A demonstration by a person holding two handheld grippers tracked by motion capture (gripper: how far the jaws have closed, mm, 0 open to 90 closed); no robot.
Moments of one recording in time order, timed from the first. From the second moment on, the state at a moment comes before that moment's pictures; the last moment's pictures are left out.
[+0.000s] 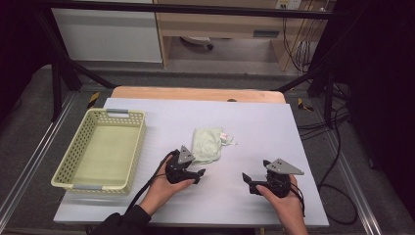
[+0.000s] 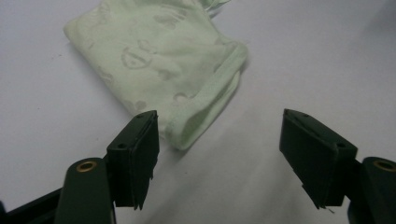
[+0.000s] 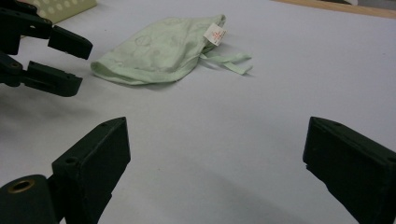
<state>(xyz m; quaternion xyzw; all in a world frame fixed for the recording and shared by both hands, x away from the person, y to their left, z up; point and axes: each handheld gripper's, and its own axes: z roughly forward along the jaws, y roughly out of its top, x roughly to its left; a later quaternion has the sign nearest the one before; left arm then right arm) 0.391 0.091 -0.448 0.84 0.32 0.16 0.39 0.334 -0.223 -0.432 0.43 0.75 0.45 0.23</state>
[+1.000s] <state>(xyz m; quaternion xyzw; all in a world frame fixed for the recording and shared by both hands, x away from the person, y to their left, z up) 0.391 0.107 -0.452 0.84 0.36 0.12 0.38 0.334 -0.219 -0.431 0.43 0.75 0.46 0.22</state>
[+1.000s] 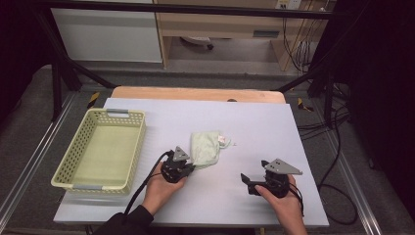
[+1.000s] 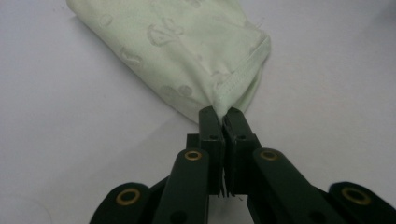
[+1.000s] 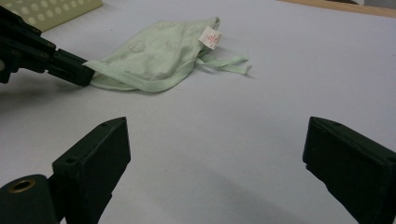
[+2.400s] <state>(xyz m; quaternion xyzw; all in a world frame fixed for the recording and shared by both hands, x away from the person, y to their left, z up) 0.289 0.187 -0.429 0.80 0.40 0.17 0.42 0.317 -0.052 -0.453 0.21 0.88 0.41 0.12</state>
